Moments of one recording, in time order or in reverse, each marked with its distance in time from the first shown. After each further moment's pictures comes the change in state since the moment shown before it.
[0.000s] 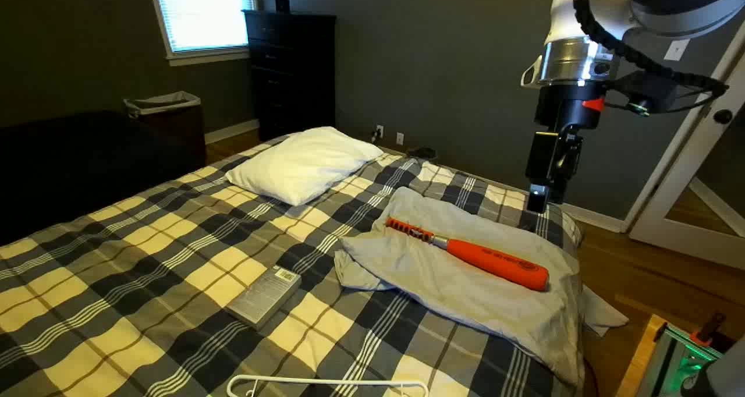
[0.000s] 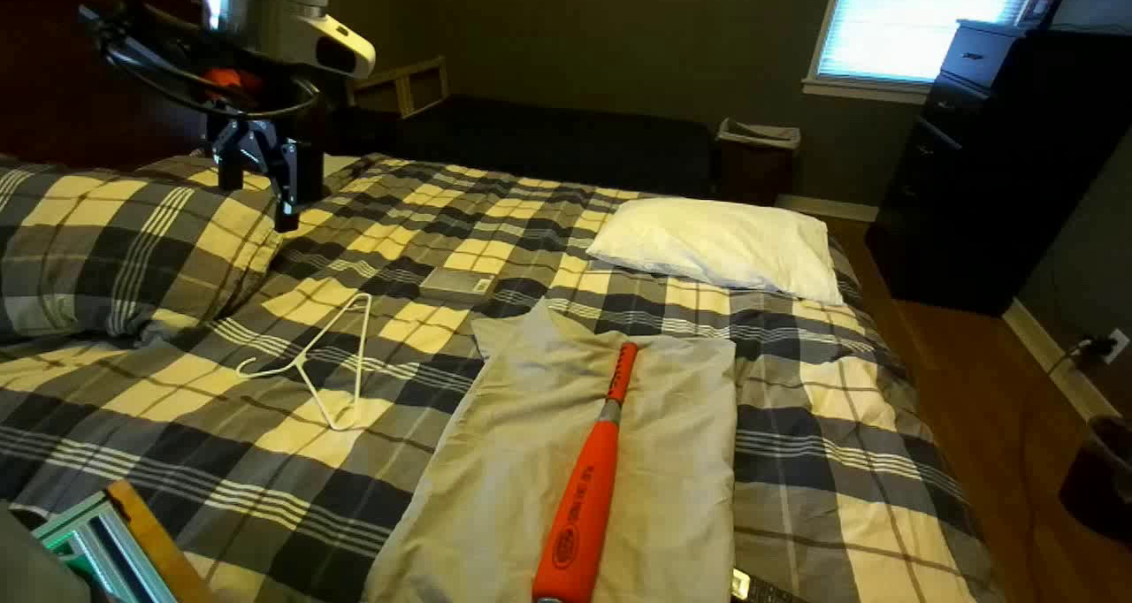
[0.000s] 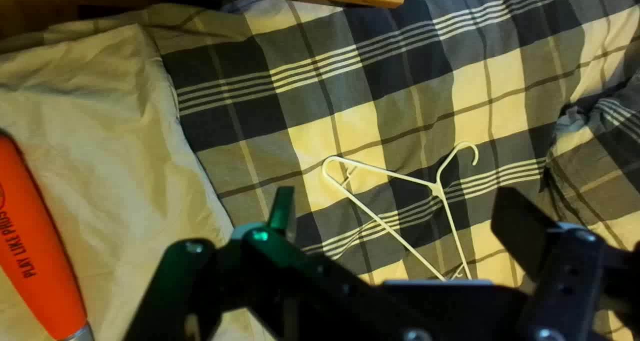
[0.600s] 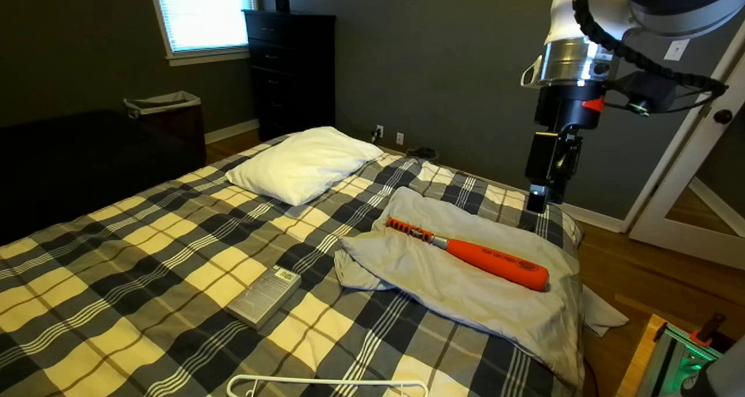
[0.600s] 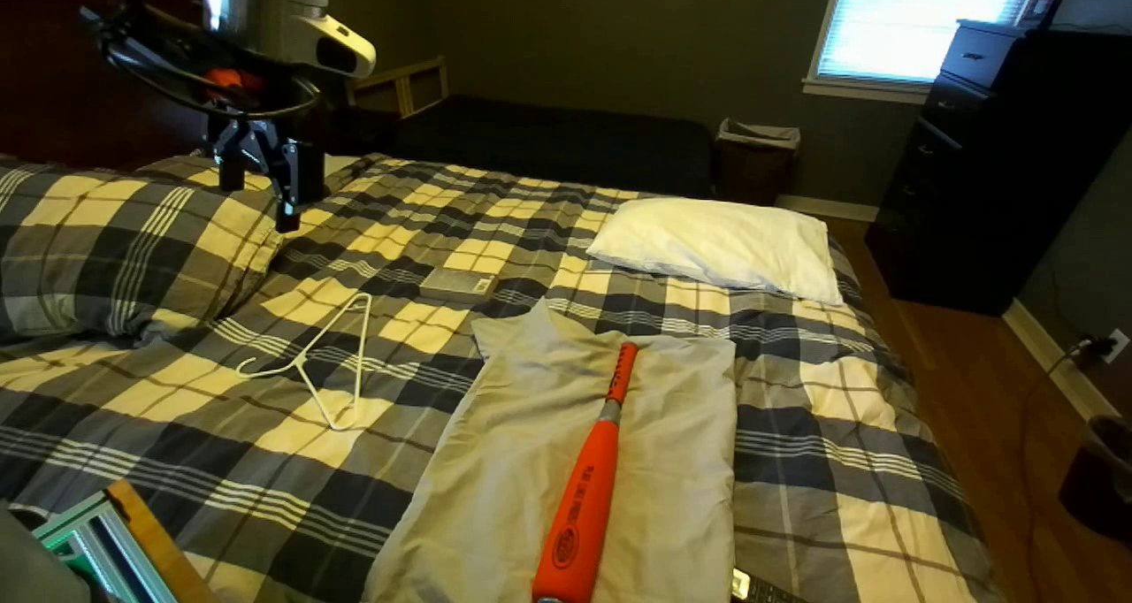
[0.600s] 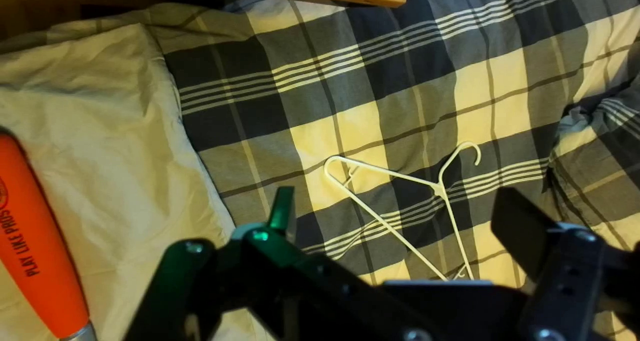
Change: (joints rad) arm -0.007 0.002 0.006 0.000 -0.002 0.001 -0.002
